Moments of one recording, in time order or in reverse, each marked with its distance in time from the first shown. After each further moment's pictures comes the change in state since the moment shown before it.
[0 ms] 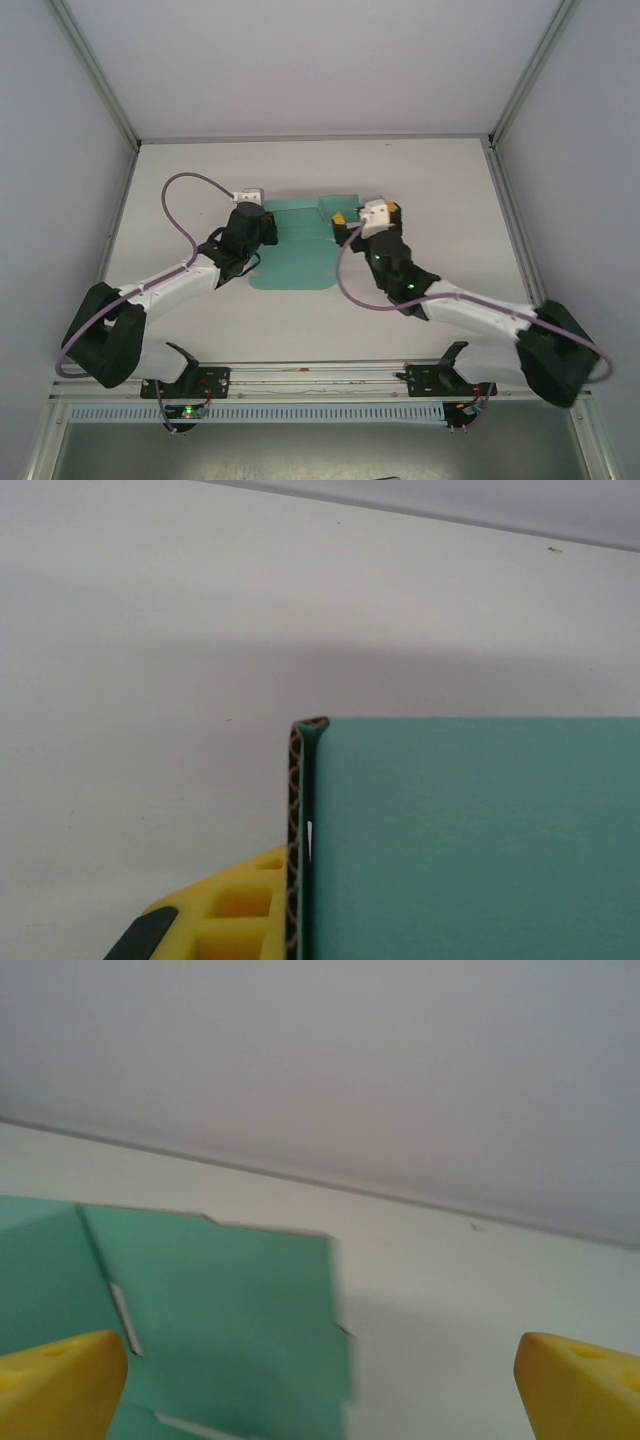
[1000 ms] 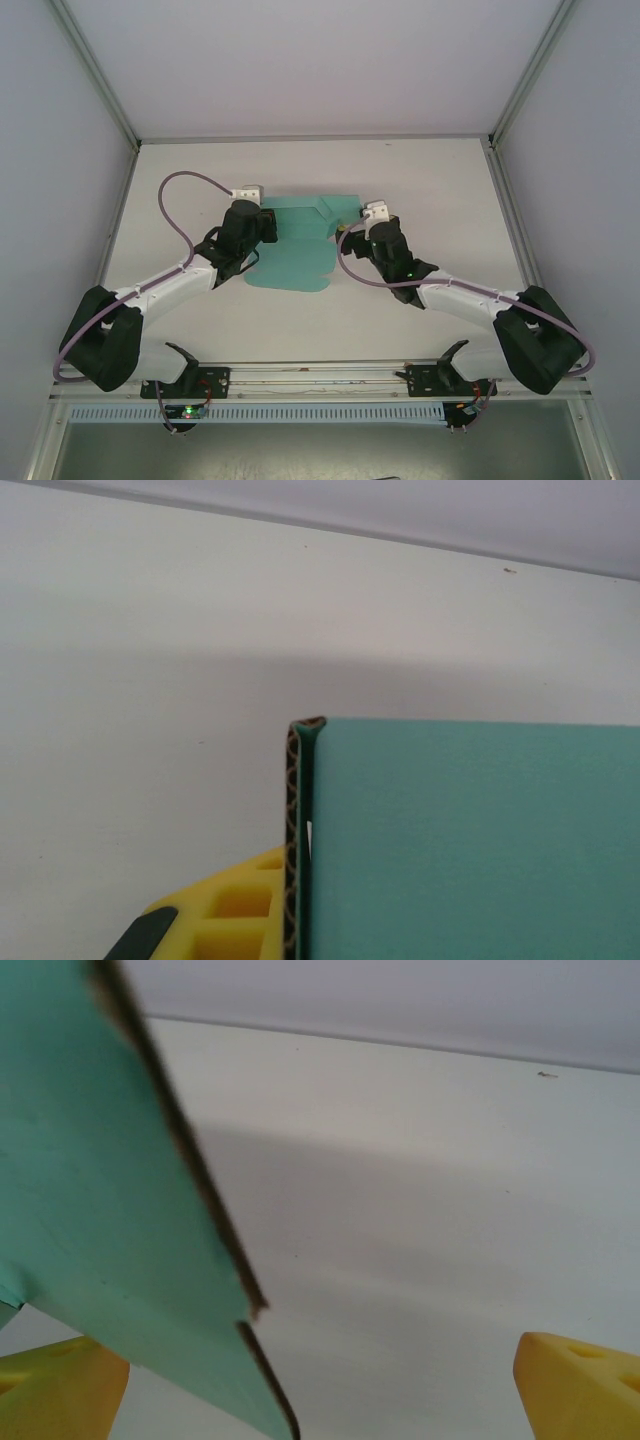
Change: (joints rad) left arm 0.016 -0.018 -0.008 0.045 0.066 0.028; right arm -0.108 0.158 0.027 -0.117 -0.238 0.133
